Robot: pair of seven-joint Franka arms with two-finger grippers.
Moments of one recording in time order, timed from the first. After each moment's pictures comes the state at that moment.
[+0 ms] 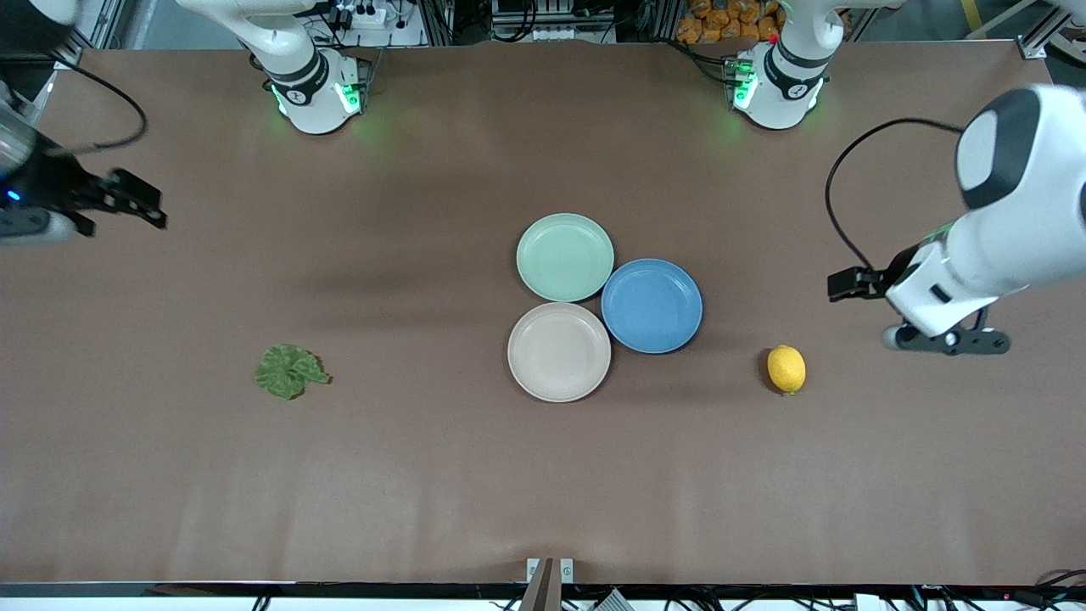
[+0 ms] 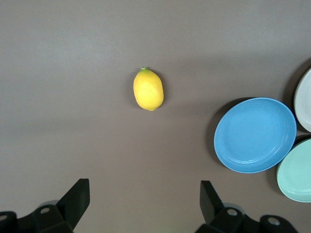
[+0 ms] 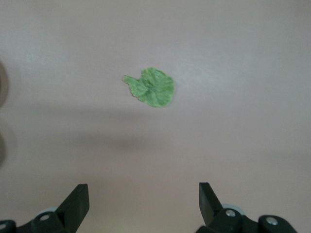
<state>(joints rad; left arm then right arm) -0.03 0.31 -0.12 -1.53 0.00 1.66 -0.08 0.02 -0.05 -0.01 -1.80 0.01 1.74 -0.11</state>
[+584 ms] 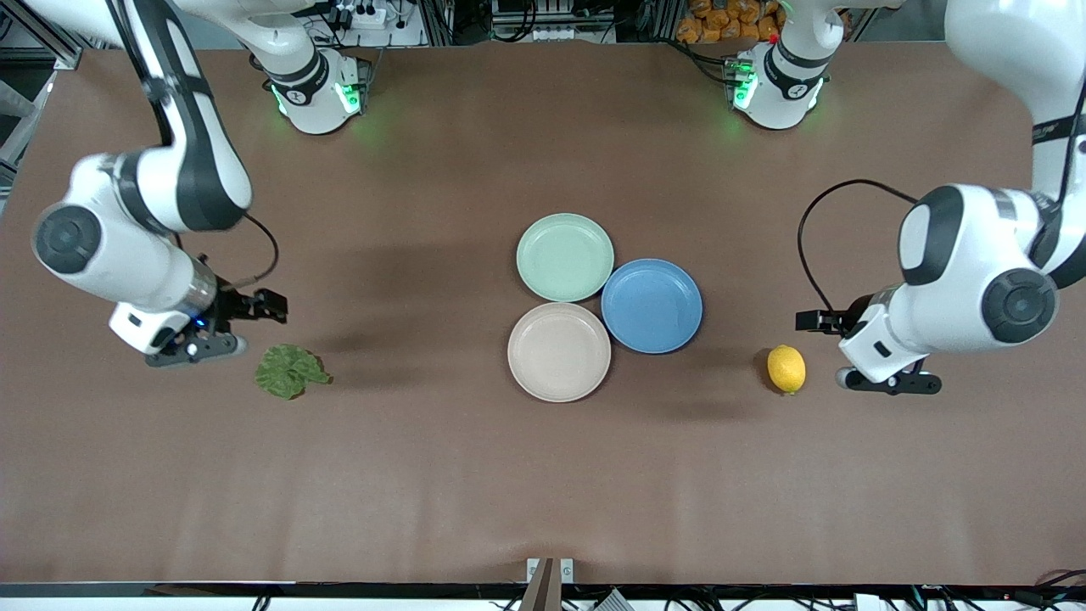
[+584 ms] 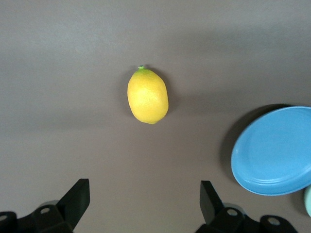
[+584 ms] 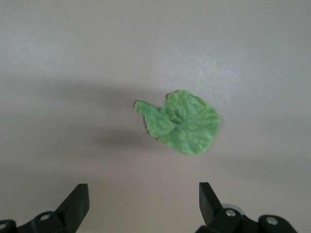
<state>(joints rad) -0.03 0.47 -0.12 -1.56 0.03 1.78 -0.08 0.08 0.29 0.00 -1.90 0.05 2.15 -0.11</state>
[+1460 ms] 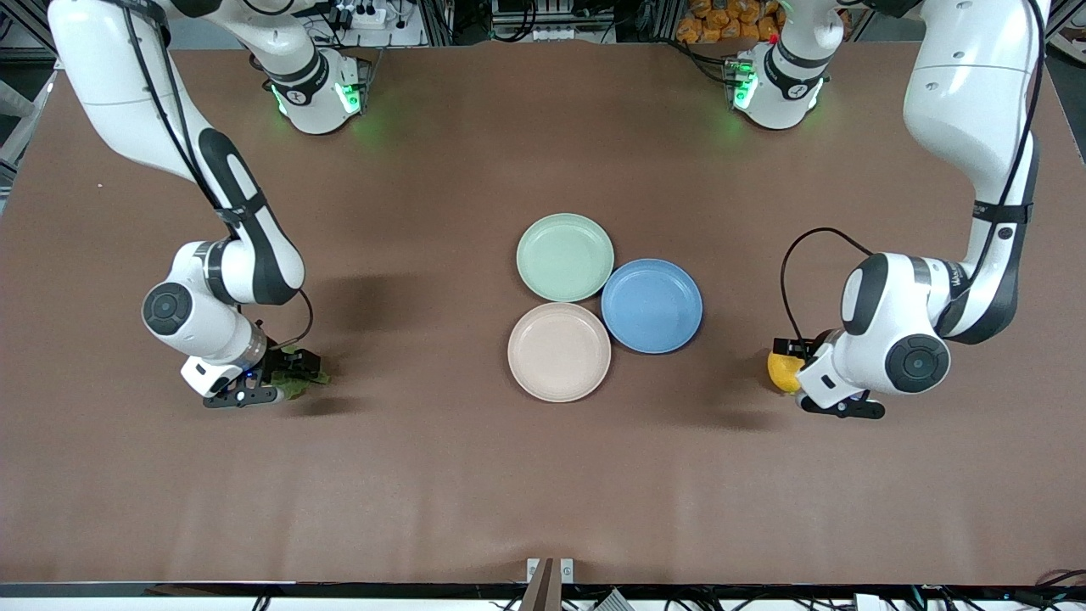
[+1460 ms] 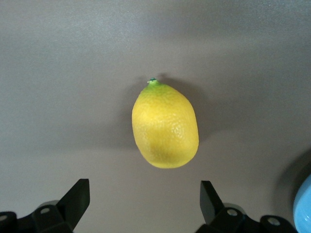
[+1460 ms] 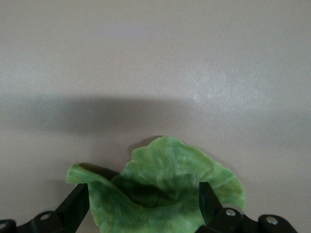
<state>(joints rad) -0.04 0.65 -0.12 -1.56 0.13 1.90 -0.08 0.08 0.60 -0.03 -1.94 0.07 2.59 -0.11</state>
